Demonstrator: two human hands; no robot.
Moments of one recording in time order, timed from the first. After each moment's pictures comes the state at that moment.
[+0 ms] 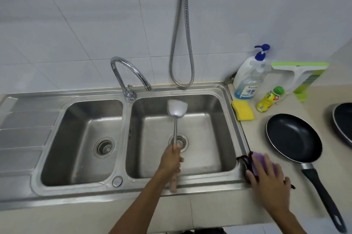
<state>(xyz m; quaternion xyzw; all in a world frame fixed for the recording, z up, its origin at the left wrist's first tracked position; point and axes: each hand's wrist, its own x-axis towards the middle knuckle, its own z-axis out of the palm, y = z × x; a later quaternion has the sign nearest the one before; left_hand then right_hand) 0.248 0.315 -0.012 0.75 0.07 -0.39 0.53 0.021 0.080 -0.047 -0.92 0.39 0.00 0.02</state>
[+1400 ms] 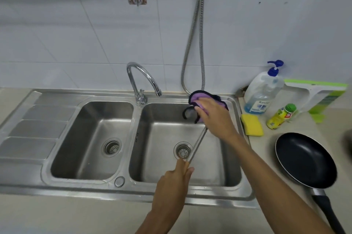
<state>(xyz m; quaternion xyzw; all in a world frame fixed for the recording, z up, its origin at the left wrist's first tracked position) 0.175 0.343 0.064 0.94 -0.20 -0.12 0.24 0.283 0.114 0.083 -0.96 0.06 -0.15 0.23</state>
